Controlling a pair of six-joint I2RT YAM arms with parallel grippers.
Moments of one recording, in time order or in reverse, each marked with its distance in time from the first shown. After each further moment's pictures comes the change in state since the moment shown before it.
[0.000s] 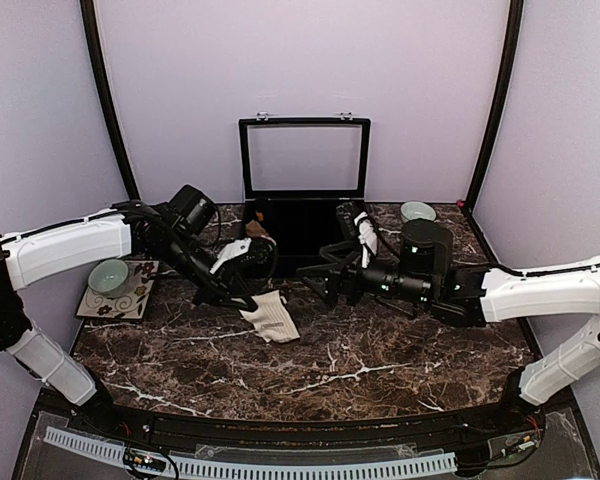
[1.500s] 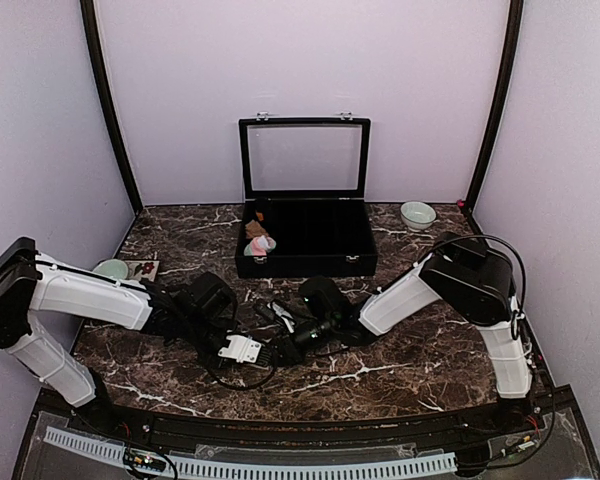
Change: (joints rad) left arm -0.227 0.019 -0.481 0.467 -0.577 0.340; right arm 0.009 0.869 0.333 0.034 -0.679 0.144
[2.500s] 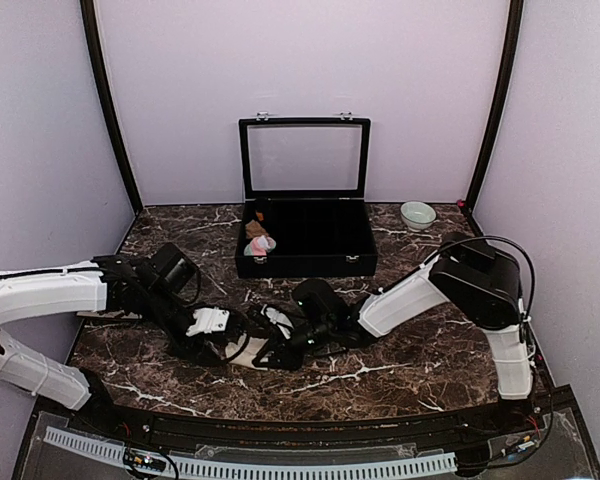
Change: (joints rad) left arm 0.211 -0.299 0.059 -0.376 0.274 -0.174; right arm 0.054 -0.060 0.008 -0.105 0.162 -0.227
